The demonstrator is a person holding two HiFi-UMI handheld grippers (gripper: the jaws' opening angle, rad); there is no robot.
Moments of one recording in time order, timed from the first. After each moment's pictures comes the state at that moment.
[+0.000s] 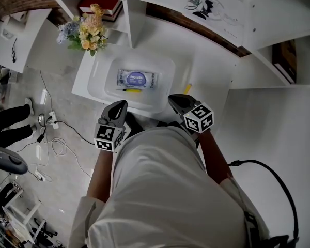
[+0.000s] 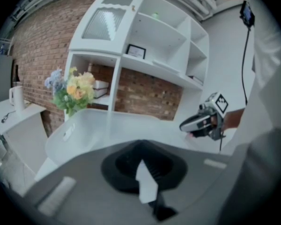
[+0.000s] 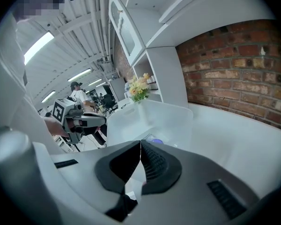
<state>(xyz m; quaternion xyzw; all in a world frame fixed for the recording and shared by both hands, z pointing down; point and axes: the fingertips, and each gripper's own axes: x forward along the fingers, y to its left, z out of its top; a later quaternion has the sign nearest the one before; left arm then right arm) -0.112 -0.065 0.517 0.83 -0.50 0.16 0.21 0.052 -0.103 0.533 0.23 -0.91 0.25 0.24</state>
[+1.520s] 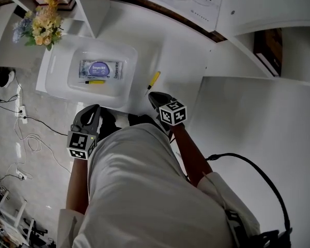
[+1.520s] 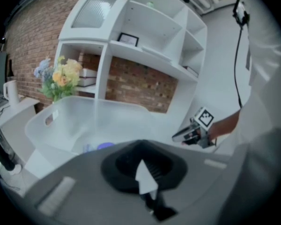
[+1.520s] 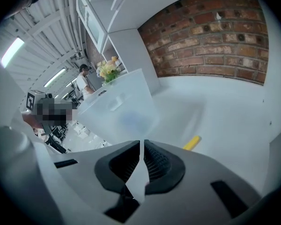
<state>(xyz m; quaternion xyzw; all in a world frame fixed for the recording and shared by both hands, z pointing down) -0.050 -0.040 0.540 0.83 -0.47 0.19 0.24 0.158 -0.091 0.647 0.31 -0.84 0.35 0.29</state>
